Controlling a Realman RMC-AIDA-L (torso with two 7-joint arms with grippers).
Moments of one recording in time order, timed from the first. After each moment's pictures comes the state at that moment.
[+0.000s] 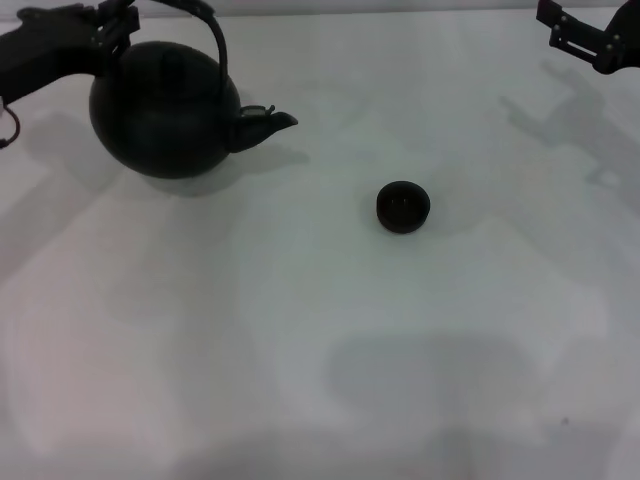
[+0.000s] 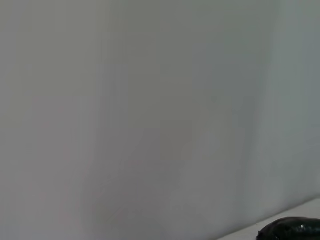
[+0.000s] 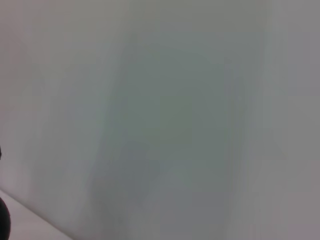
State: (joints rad) left arm -0.30 -2.08 1.16 0.98 1.54 0.88 -1.56; right arm 0.34 2.01 2.05 0.65 -1.15 1.11 -2.29
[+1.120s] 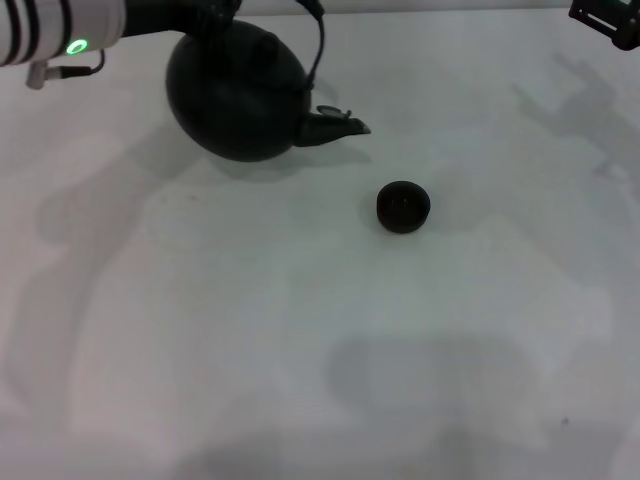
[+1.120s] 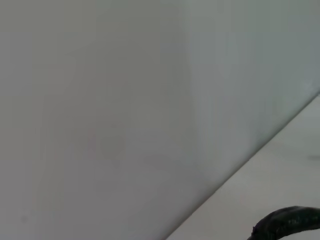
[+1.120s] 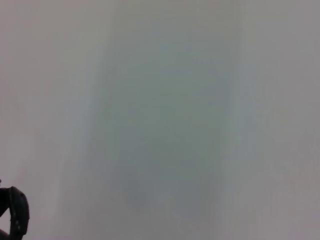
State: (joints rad) left arm -0.45 -2.08 1.45 1.30 2.21 0.79 -2.16; right arm 0.33 2.01 2.06 0.65 -1.07 1.14 -2.30
